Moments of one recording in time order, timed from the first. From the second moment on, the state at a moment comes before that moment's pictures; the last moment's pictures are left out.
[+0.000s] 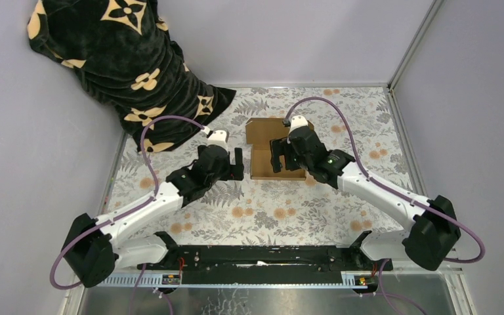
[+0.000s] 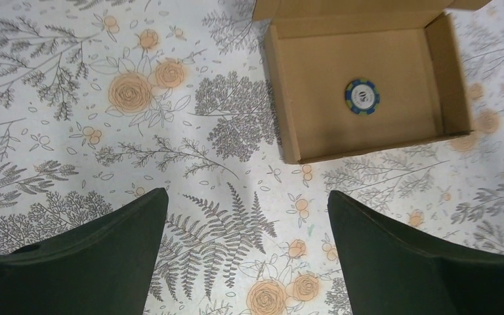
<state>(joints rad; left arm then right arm) -0.73 1.17 0.75 -0.24 -0.32 -0.47 0.75 1.33 1.02 -0.39 0.21 0.35</state>
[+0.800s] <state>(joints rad) -0.48 1.31 1.06 -0.21 -0.15 -0.35 0.43 1.35 1.26 -0.54 0.18 0.17</state>
